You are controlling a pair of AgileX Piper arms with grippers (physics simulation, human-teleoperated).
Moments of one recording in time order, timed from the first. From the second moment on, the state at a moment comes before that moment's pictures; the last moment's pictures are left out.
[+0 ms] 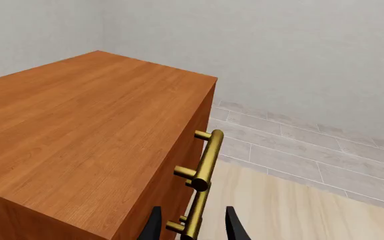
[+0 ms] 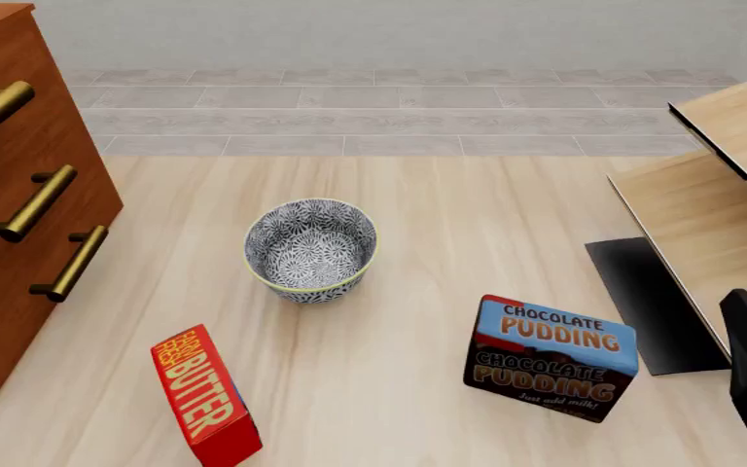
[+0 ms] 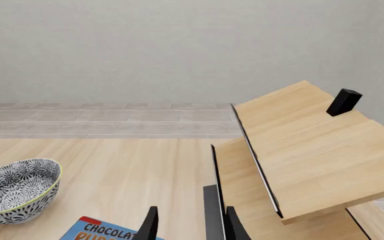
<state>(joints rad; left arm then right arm) 0.31 0.84 -0.30 -0.48 -0.20 0.00 0.01 -0.02 0.01 0.00</state>
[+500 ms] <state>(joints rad) 0.16 0.76 -0.33 -0.36 -0.17 0.00 0.01 -0.02 0.01 0.00</state>
